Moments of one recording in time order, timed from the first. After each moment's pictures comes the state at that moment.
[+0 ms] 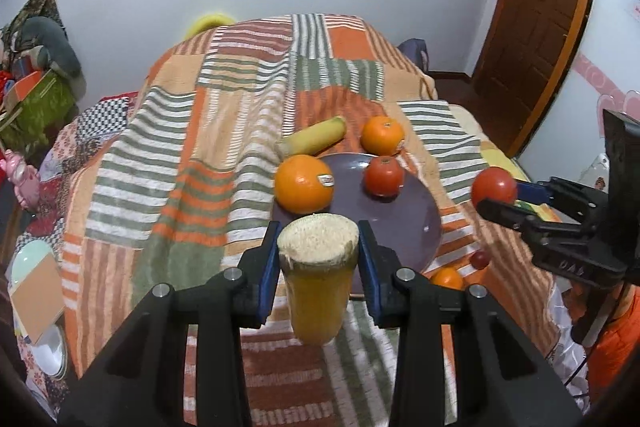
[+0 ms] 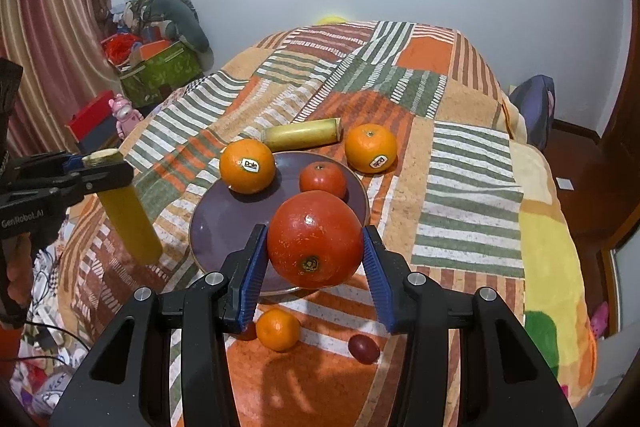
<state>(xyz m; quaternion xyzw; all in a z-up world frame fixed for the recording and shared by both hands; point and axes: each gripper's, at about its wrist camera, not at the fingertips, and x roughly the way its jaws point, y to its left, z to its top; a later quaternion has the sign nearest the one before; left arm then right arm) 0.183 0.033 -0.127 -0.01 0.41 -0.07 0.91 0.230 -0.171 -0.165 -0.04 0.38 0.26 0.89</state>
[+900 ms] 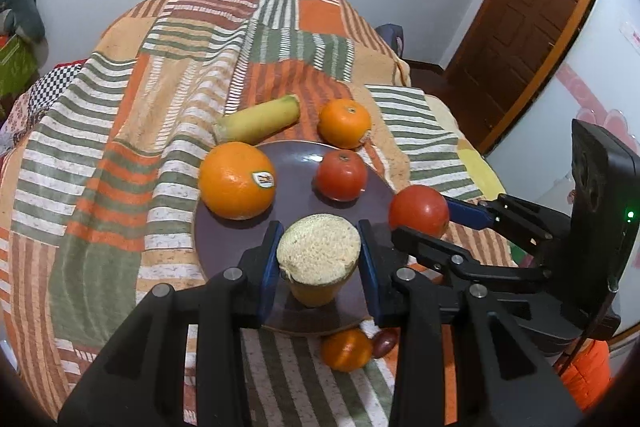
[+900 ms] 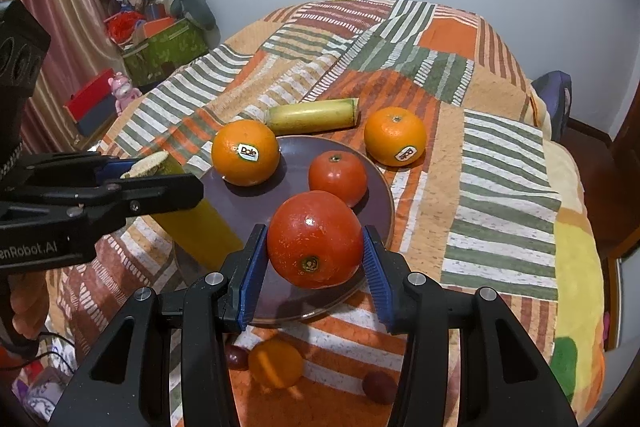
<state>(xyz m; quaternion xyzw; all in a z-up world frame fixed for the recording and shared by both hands) 0.230 0.012 -0.165 -0.08 0.44 -0.12 0.88 0.258 -0.144 -0.192 -0.06 0.41 0.28 0.87</state>
